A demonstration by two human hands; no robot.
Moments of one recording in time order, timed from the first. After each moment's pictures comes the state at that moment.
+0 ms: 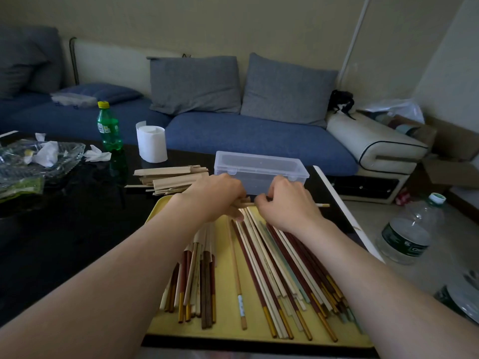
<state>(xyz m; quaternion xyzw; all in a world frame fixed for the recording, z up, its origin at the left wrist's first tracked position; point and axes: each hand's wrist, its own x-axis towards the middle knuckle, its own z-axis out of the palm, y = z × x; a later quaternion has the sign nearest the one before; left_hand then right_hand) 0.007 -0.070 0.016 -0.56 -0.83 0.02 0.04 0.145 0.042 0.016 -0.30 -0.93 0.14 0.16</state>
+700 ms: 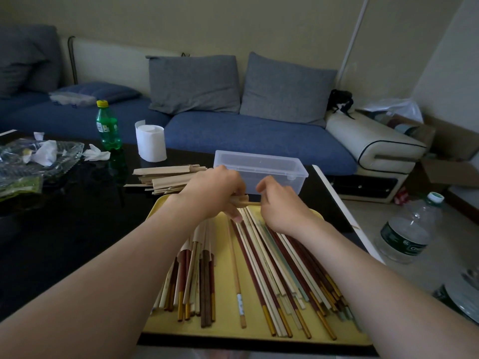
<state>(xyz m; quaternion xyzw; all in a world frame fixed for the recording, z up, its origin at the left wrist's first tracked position) 0.007 -0.073 0.022 -0.53 -0.84 -0.02 0.05 0.144 0.040 0.016 -0.27 -0.94 0.19 0.10</state>
